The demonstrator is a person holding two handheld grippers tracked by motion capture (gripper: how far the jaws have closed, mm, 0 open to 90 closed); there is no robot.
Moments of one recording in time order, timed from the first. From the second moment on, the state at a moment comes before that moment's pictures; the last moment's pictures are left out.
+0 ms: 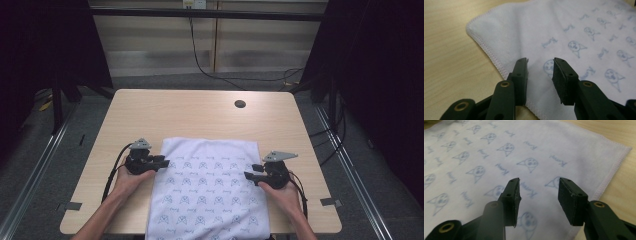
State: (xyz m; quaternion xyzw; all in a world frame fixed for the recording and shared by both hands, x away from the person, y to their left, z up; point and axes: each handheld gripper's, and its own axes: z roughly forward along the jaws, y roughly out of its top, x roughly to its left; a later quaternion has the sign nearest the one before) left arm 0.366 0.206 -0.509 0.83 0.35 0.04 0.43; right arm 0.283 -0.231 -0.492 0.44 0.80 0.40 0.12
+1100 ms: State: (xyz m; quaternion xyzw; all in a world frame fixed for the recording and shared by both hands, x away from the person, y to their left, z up) left arm 0.304 0.218 -0.502 0.85 0.31 0.01 0.42; right arm 0.304 -0.242 -0.491 0.44 0.79 0.40 0.14
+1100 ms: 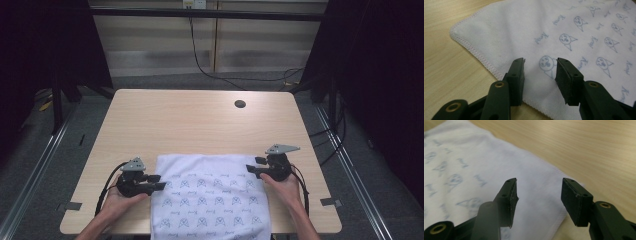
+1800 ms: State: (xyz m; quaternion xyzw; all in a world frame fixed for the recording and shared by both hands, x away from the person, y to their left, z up) left arm 0.355 0.206 -0.503 0.83 0.35 0.06 0.42; right arm 0.307 -0.238 -0.502 0.43 0.82 0.35 0.15
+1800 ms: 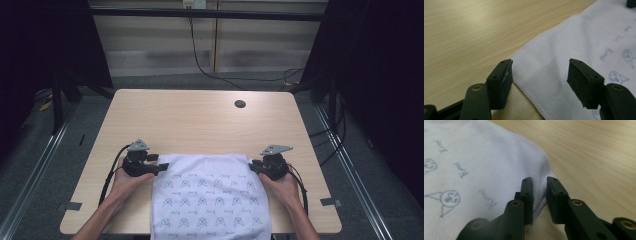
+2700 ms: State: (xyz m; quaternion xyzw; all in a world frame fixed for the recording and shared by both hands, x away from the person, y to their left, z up) left arm 0.365 0.225 -0.463 0.79 0.33 0.05 0.51; right arm 0.312 -0.249 -0.451 0.43 0.74 0.50 0.13
